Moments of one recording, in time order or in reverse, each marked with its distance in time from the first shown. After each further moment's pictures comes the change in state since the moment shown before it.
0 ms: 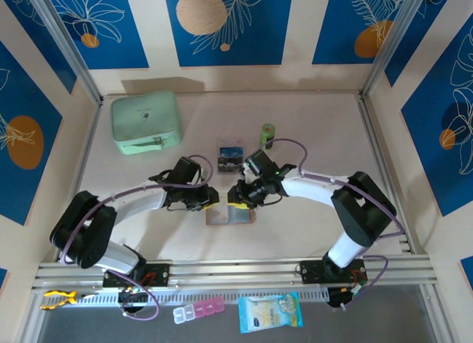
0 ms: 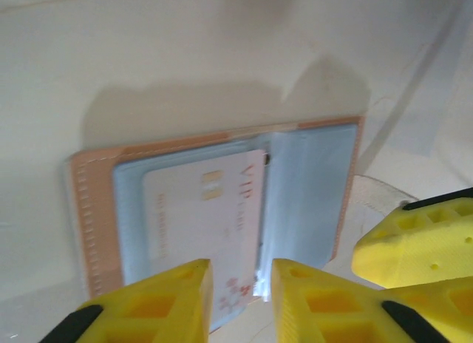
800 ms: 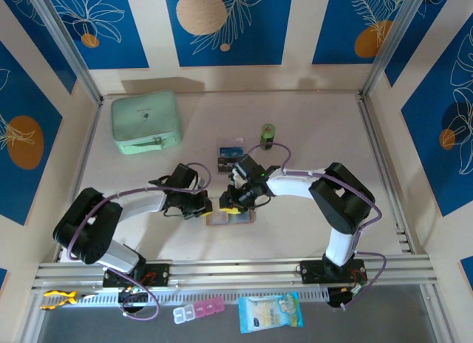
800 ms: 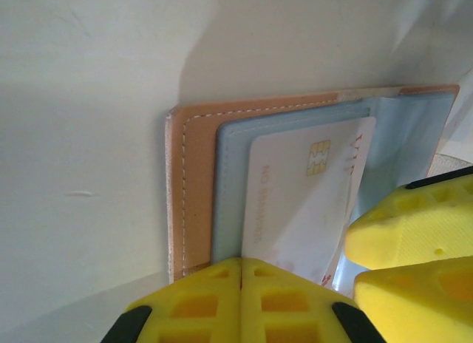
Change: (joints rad) left arm 0.023 0.042 -0.068 0.018 0.030 0.047; right arm 0.055 0.154 0.061 0.039 -0.011 0.014
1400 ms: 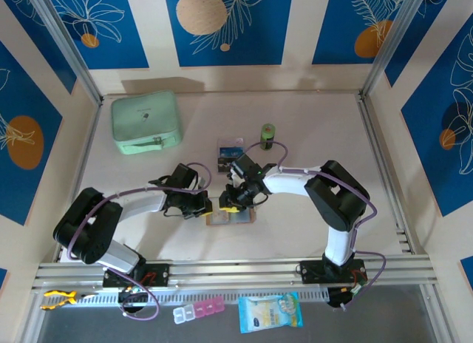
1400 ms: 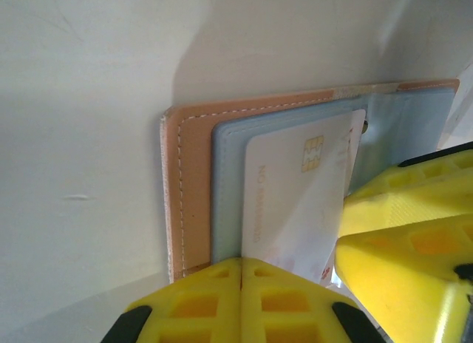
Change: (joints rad) left arm 0.000 0.001 0.001 0.000 0.000 0.020; right arm 0.003 0.044 0.050 -0.047 0.036 -0.034
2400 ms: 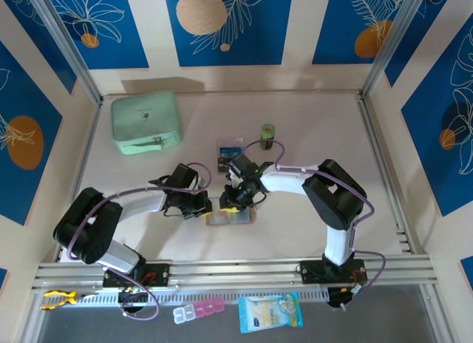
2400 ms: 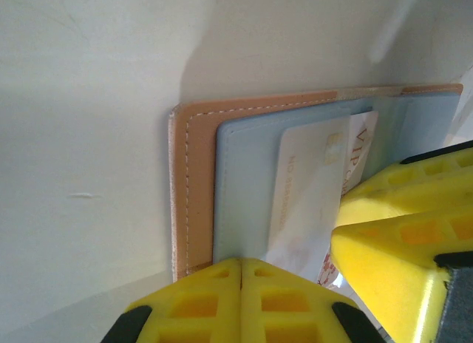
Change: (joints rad) left arm 0.000 0.000 0.003 -0.009 -0.004 0.000; right arm 0.004 0.021 0.045 -0.082 0.037 -0.052
